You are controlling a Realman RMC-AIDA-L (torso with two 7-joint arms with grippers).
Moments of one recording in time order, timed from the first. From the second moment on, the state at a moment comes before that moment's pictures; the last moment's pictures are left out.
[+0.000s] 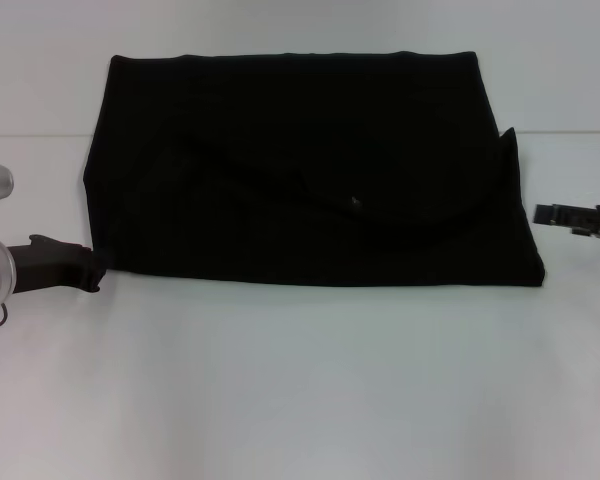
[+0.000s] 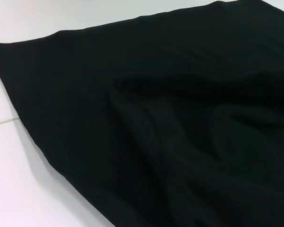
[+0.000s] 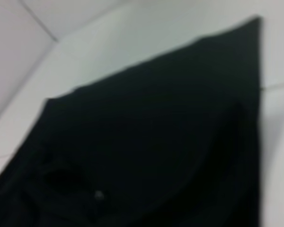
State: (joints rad) left arm -0.58 -2.09 0.64 0.68 2.33 0.93 -1.67; right arm 0.59 1.95 -0.64 -0.59 -2.11 -1.14 2.10
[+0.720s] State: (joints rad) left arm -0.58 -2.09 0.64 0.69 2.33 0.94 -1.67; right arm 0.66 2.00 -0.65 -0.57 -2.26 -1.06 2.15
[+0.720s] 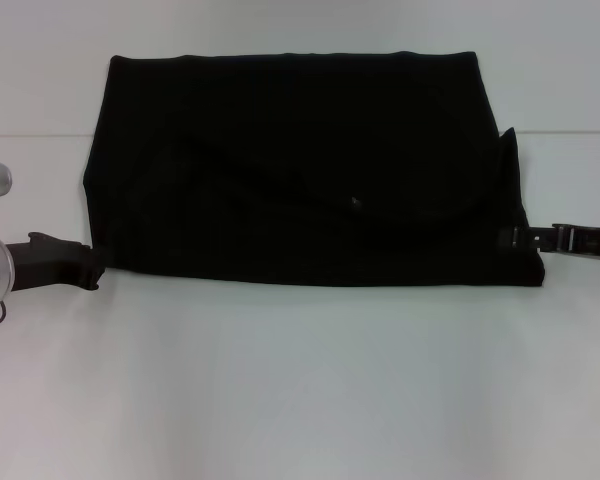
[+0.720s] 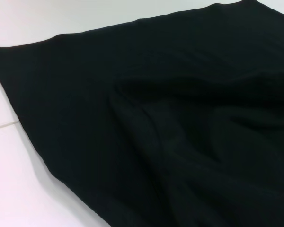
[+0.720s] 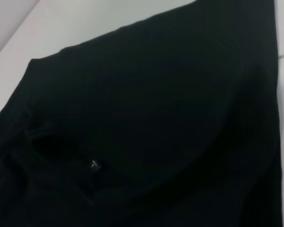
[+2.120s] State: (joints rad) left arm -0.53 -2.09 0.63 0.81 2.33 1.14 -1.74; right arm 0.63 2.00 -0.60 -0.55 -2.25 -1.16 2.03
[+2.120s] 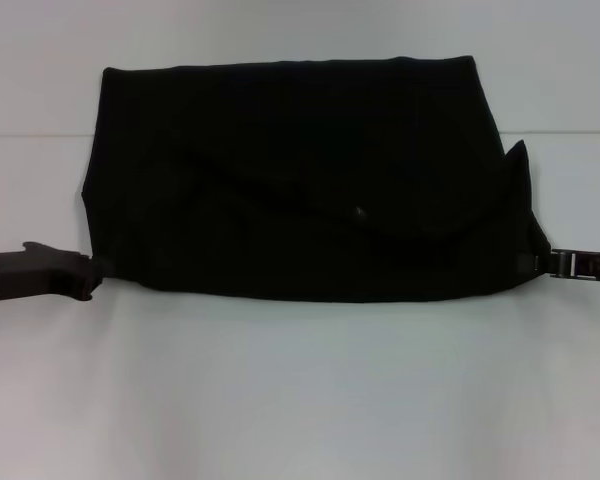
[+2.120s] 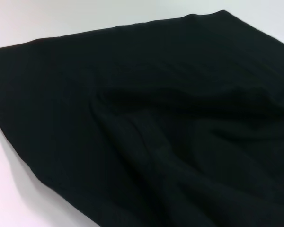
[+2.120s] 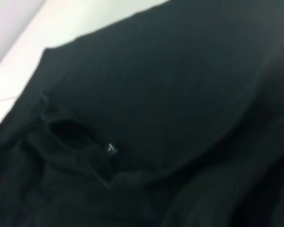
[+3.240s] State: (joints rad) left arm -0.34 -2.00 0.43 0.81 2.33 1.78 -1.66; right arm 0.31 2.03 -0.38 -0.67 -2.25 -1.71 1.62
